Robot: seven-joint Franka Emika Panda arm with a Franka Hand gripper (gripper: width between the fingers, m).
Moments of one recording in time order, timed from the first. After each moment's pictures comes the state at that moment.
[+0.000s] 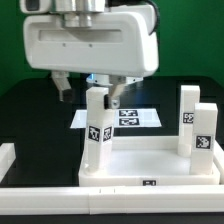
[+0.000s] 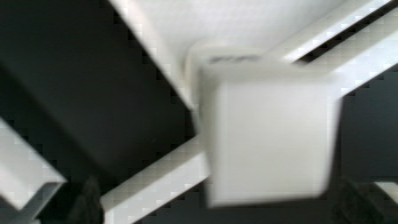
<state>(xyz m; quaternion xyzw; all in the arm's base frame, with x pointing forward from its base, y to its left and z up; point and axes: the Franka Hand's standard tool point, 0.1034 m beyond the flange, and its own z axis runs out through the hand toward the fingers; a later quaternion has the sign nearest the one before) 0.615 -0.050 0.133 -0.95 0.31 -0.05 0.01</state>
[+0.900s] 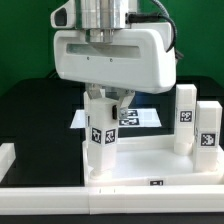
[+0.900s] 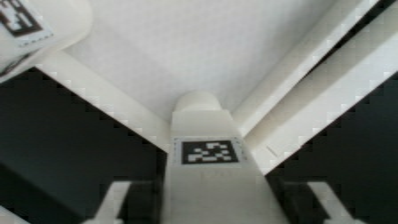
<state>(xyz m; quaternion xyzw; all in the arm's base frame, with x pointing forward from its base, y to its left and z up) 0.611 -0.032 0.117 -0.90 0.44 -0.05 0.02</state>
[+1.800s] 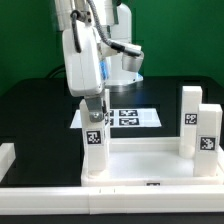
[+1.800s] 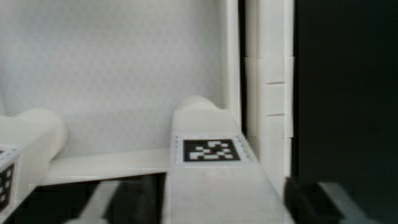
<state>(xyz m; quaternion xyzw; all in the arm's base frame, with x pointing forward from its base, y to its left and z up) 0.616 -0.048 0.117 -0.69 0.72 -0.02 0.09</state>
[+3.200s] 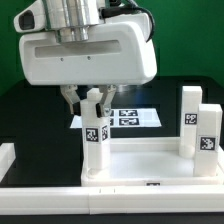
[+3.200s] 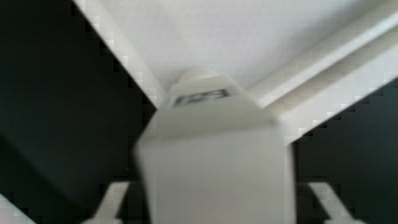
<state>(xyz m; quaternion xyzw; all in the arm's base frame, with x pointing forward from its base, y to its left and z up) 0.616 -0.059 0.120 -0.93 0.35 -0.03 0.06</state>
